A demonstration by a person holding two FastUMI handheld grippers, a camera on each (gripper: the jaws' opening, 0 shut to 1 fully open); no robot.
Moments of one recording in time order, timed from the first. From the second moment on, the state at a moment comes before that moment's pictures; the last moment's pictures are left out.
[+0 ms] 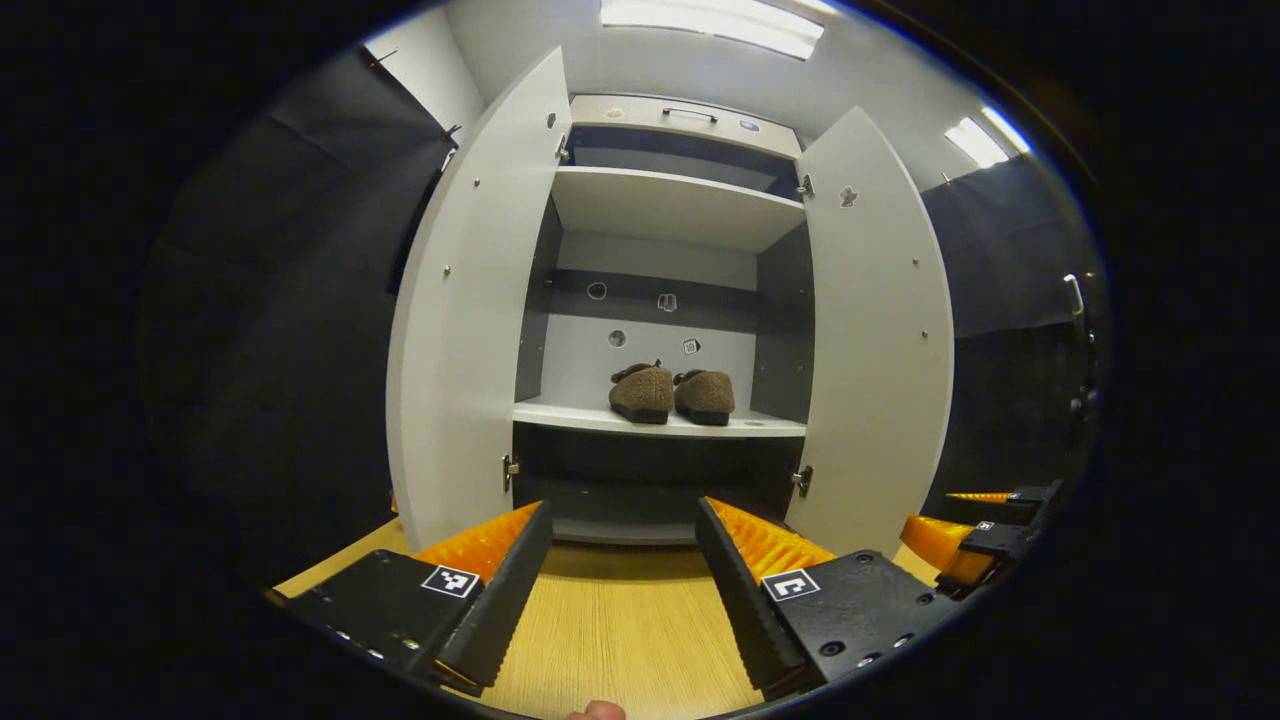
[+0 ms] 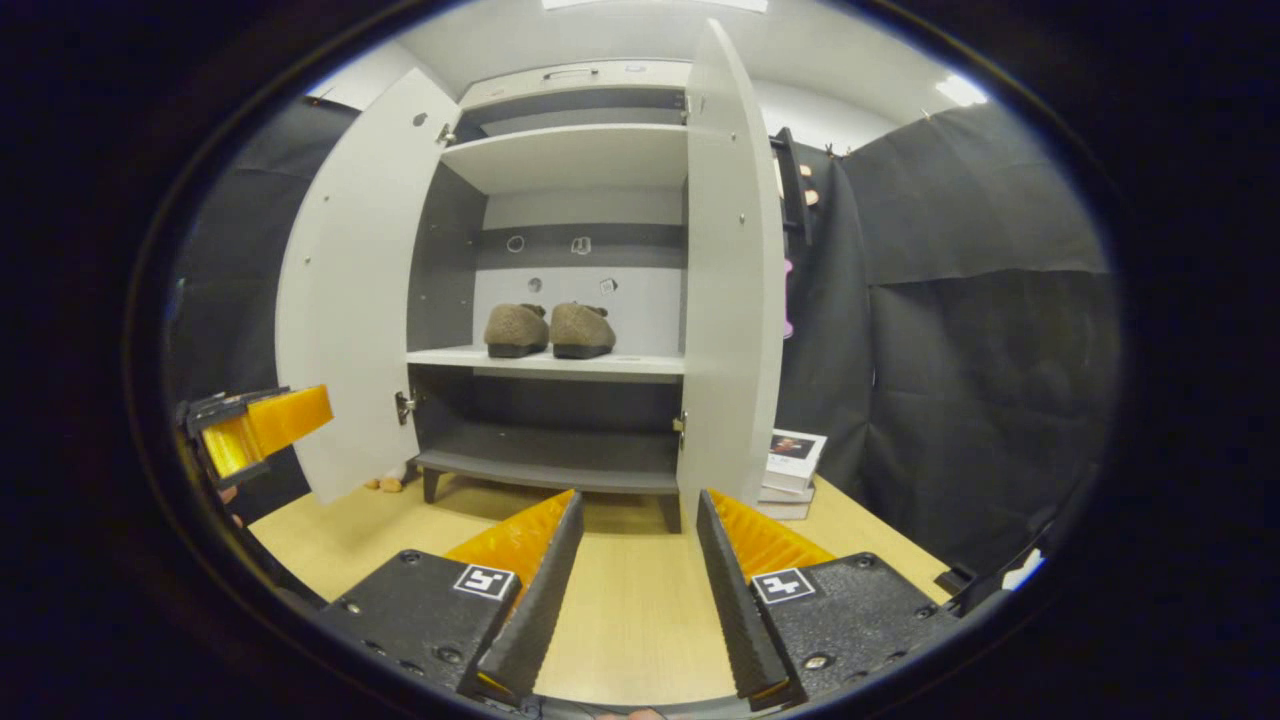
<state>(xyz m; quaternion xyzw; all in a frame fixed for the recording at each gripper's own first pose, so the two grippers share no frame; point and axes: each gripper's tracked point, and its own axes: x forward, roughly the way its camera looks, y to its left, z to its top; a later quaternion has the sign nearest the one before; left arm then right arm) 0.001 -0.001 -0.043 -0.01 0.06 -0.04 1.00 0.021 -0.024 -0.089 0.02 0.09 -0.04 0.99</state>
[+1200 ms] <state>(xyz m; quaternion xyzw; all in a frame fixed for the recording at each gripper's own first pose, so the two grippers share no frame) -0.019 -0.003 -0.052 0.01 0.07 -0.04 1.00 0.081 -0.236 0.130 0.03 -0.07 -0.16 0.98</state>
